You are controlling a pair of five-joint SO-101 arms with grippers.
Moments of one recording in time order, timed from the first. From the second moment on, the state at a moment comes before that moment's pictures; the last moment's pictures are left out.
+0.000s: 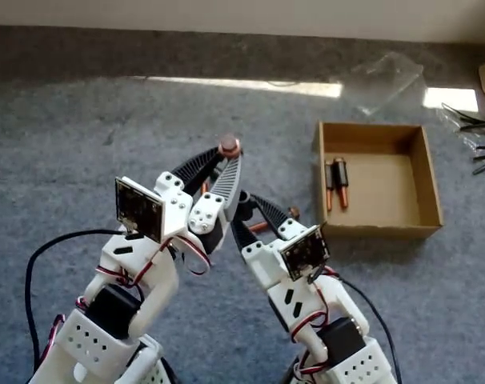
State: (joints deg) left arm 26.8 -77.1 68.1 16.0 11.6; right arm -35.0 -104.4 95.5 21.2 8.0
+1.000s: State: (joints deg) left arm 30.4 -88.0 68.1 22.6 11.6; right arm -35.0 -104.4 95.5 19.9 8.0
